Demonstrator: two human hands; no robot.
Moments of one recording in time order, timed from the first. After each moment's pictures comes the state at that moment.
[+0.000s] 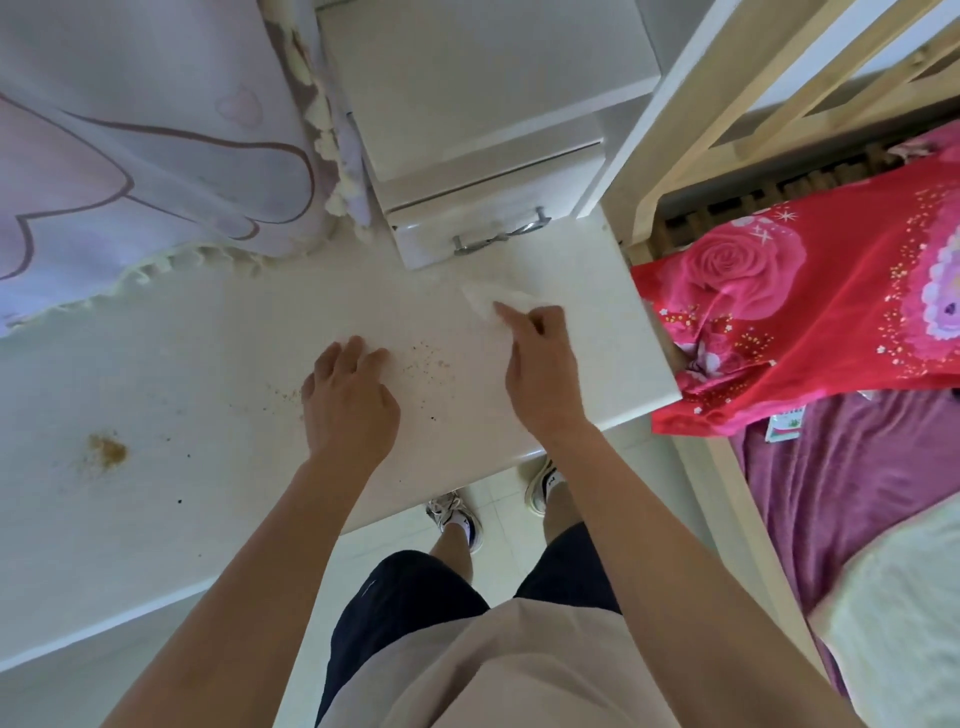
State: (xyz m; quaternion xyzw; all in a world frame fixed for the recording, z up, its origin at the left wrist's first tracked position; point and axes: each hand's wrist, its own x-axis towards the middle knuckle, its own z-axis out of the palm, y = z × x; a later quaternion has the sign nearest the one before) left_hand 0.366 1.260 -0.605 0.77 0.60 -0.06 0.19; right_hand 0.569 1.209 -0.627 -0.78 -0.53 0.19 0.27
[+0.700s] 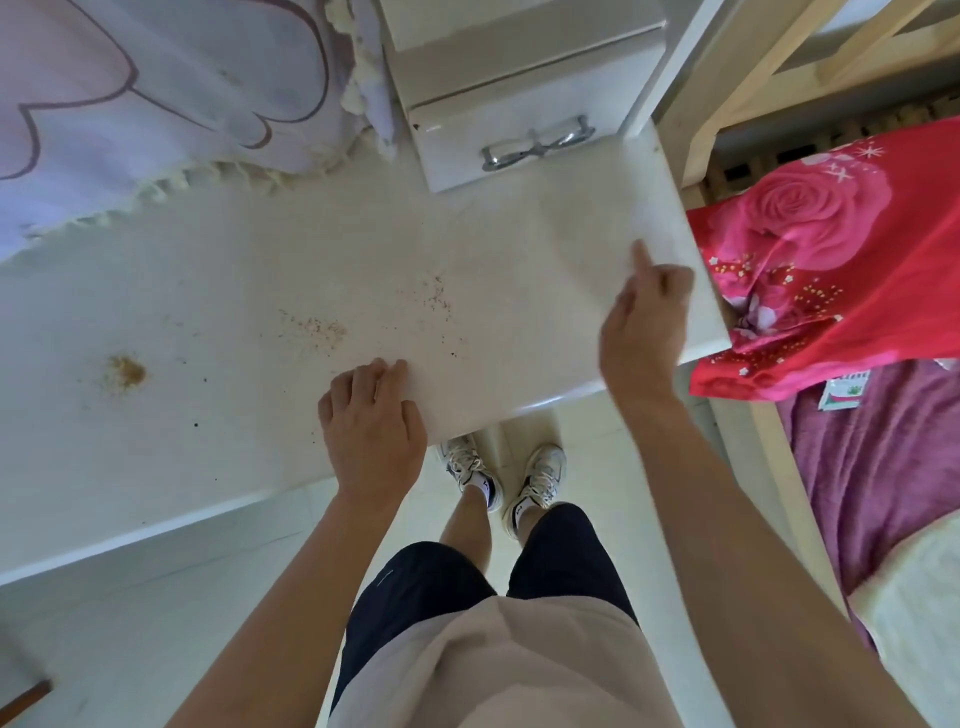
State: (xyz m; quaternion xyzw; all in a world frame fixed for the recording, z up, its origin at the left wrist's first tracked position) left_hand 0.339 1.172 -0.634 0.78 0.61 0.07 0.09; right_hand 0.611 1.167 -0.645 -0.85 -0.42 0.05 0.32
